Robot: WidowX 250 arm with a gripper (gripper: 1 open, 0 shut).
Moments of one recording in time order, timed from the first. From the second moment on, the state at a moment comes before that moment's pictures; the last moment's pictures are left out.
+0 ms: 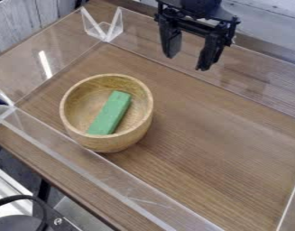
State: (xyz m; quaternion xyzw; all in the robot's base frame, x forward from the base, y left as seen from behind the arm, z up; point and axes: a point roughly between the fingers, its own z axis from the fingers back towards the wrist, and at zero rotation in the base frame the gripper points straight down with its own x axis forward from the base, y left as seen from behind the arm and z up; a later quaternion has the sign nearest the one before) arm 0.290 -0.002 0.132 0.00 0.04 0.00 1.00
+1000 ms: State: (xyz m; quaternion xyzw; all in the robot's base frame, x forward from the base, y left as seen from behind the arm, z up) arm 0.271 0.061 0.087 -0.04 0.08 -0.02 1.00
